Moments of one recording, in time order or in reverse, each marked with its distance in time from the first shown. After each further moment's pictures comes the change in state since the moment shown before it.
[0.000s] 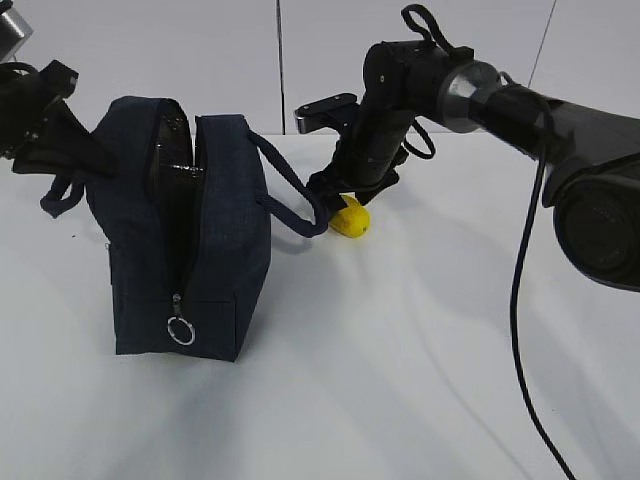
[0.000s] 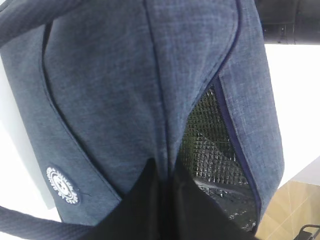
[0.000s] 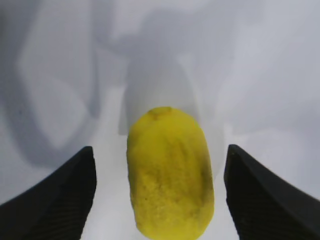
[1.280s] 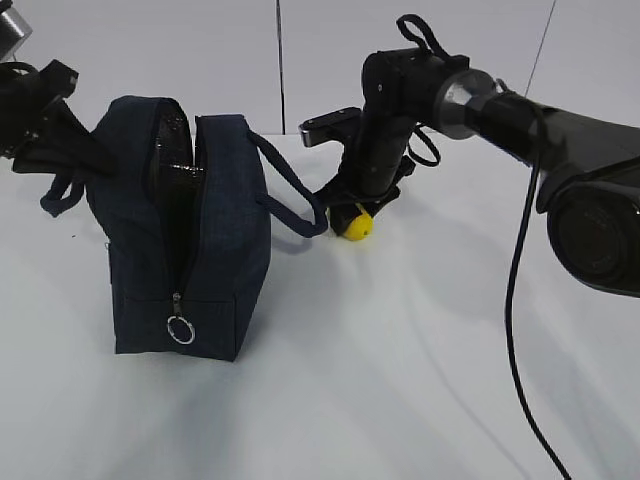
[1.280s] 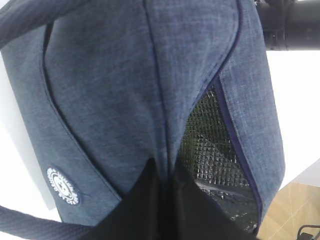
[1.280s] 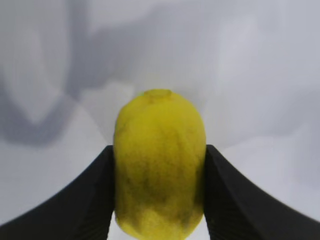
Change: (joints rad) left arm 0.000 0.000 0.000 0.000 -0.007 0.001; right arm 0.000 0.023 -0.011 -0.037 0.067 0.044
